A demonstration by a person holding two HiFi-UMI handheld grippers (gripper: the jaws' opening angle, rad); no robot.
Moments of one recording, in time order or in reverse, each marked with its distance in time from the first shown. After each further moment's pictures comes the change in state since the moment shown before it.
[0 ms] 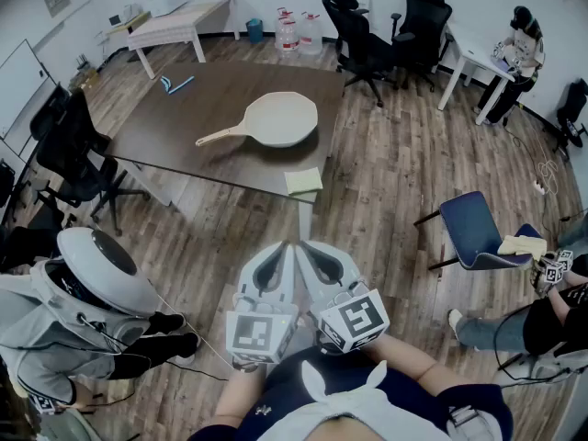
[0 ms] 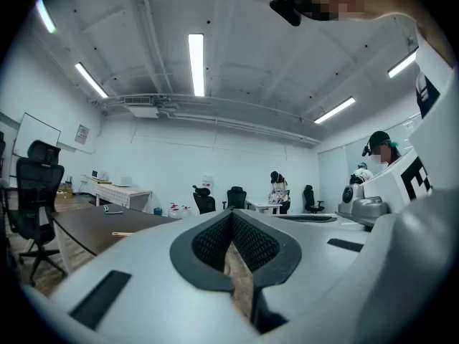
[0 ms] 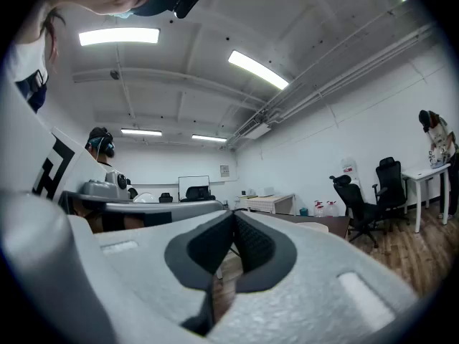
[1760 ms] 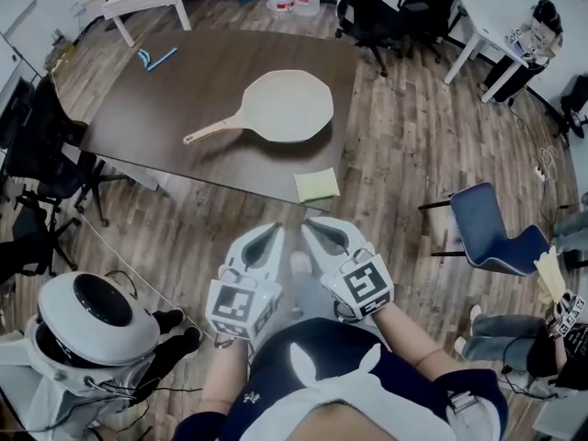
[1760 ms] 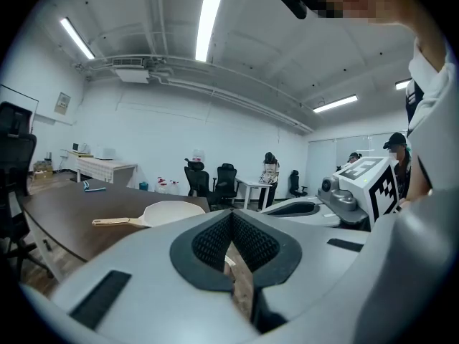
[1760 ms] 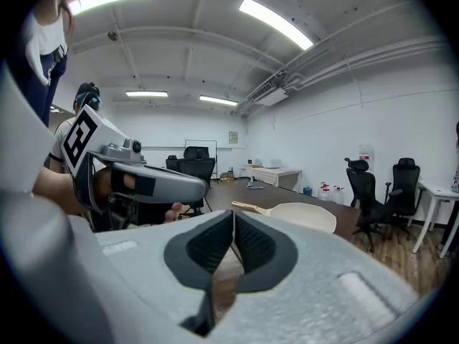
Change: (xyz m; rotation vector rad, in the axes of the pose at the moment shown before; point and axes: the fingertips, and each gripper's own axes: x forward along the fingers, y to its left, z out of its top) left arm 0.150 0.186 -0.089 -0.058 0.190 -0.157; right arm 0.212 -0.103 -0.108 -0.131 0.281 0.084
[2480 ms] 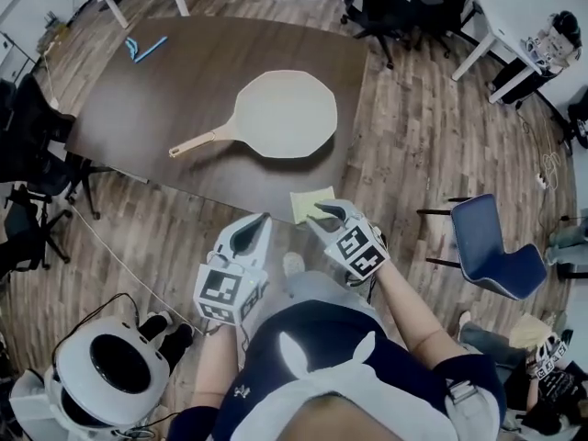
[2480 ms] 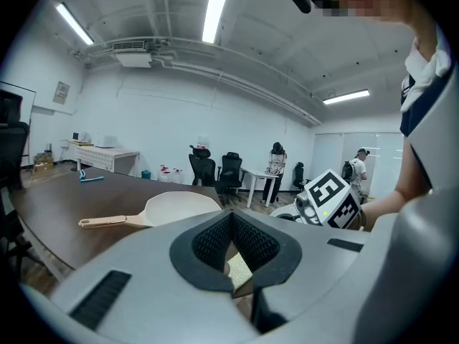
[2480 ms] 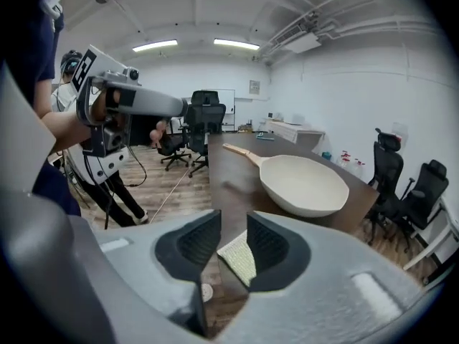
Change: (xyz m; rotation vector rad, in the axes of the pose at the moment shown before) left arm 0.122 0.102 -0.005 -0.059 0.098 0.019; right arm 0.119 -0.138 -0.108 -0.121 0.426 0.177
